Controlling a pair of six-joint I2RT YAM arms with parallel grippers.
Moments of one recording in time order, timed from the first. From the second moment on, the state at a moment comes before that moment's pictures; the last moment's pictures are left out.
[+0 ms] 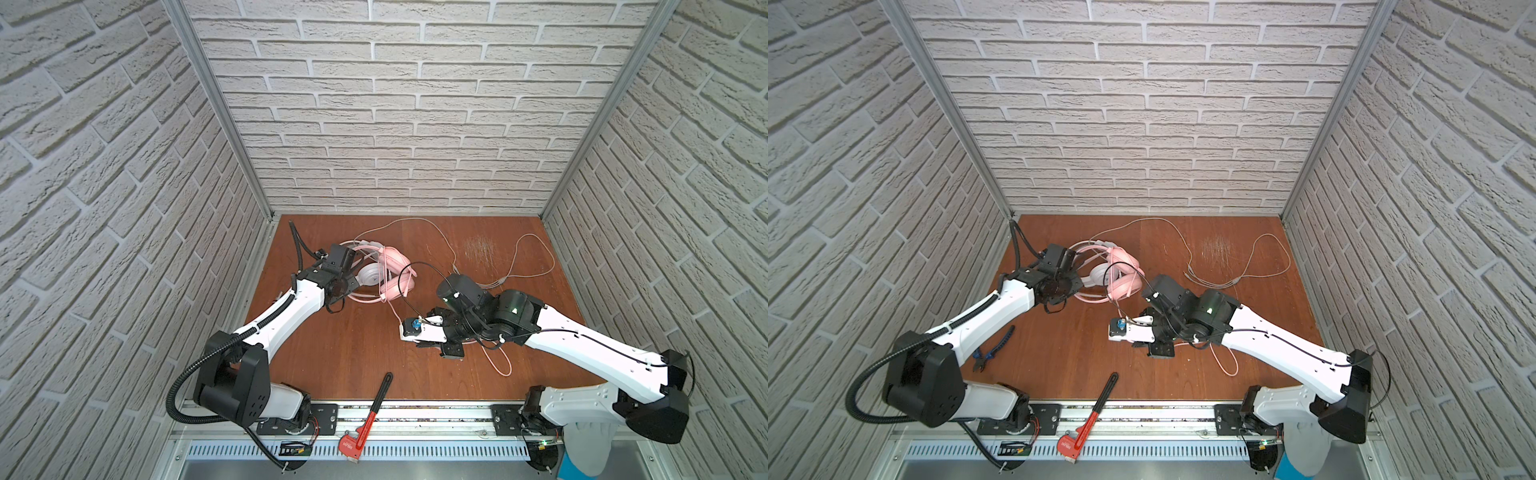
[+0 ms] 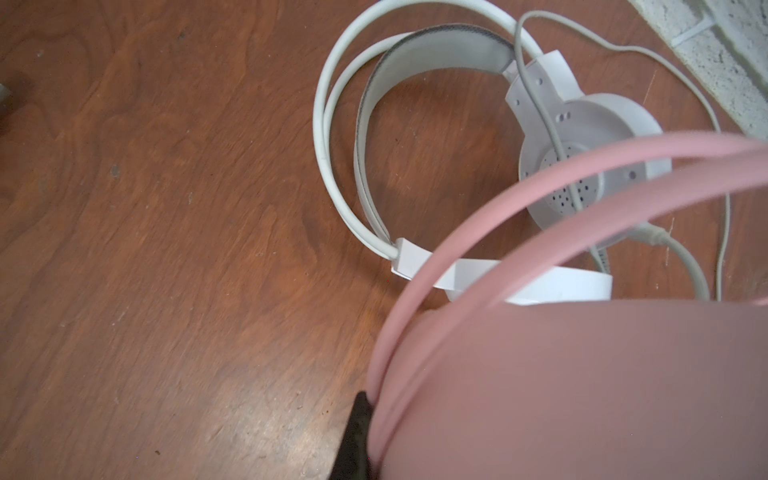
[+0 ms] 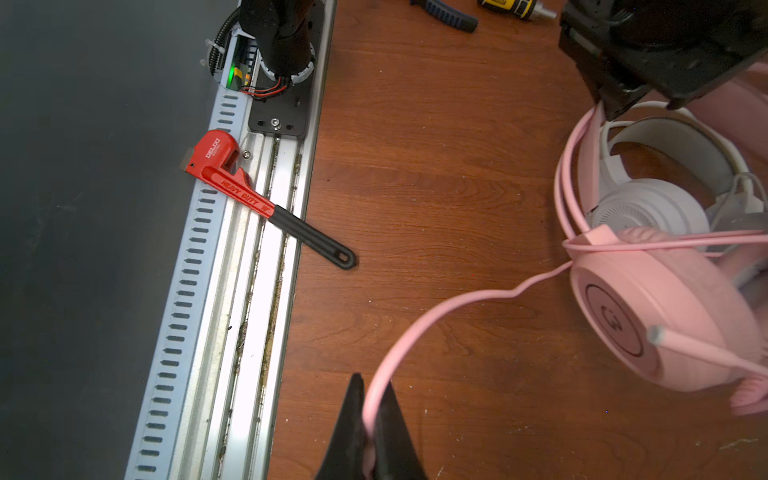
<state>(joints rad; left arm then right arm) -0.41 1.40 1.02 -0.65 -0.21 -0.89 0.94 1.27 1.27 -0.98 -0.29 -0.56</state>
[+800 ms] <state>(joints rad) -0.49 1.49 1.08 -0.72 -0.29 -0.81 0.91 1.39 1.38 -0.93 -0.13 -0.69</state>
